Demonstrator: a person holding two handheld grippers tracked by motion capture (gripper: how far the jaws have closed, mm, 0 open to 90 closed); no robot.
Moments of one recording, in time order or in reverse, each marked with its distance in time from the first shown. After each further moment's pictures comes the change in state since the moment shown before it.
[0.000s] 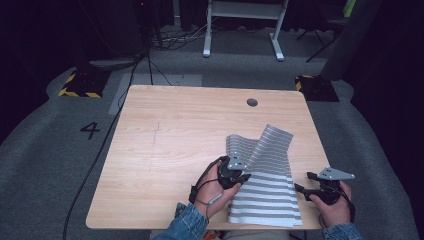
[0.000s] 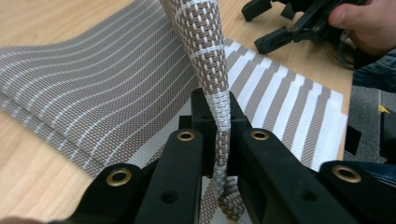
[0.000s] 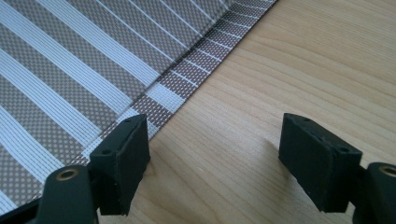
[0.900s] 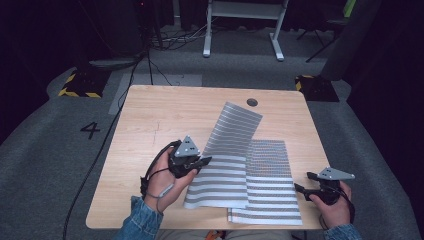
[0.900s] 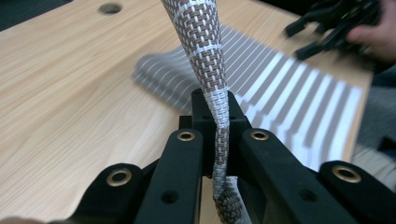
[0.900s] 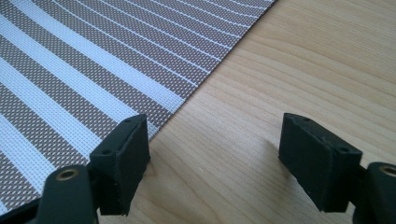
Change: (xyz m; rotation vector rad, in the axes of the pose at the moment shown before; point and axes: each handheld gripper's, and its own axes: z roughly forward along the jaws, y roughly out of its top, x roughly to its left) left arm 0.046 -0.016 -0.124 -0.046 0.153 -0.023; right arm 0.000 0.000 0.000 -0.001 -0.001 0.003
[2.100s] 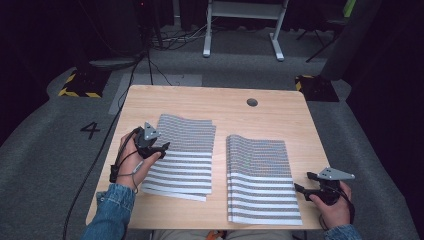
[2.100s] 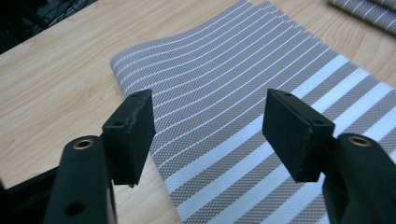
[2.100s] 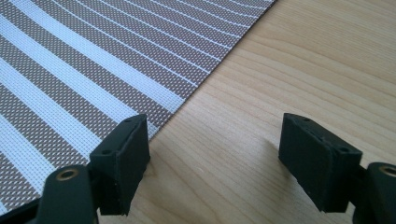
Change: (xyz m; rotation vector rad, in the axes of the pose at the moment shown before) left arm 0.108 -0.051 -0.002 0.086 0.387 -0.049; right arm 0.000 0.000 -0.001 0.005 -0.001 -0.002
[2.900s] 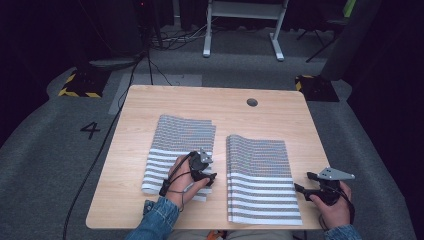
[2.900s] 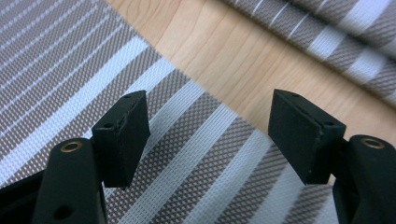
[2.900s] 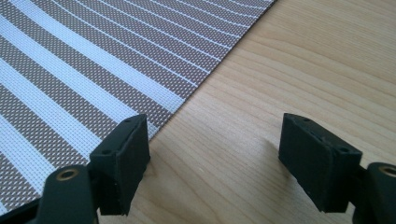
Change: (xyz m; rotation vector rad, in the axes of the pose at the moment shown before) left arm -0.127 -0.002 0.084 0.155 -0.263 0.105; right arm 0.000 0.000 0.000 -0.001 -0.002 0.002
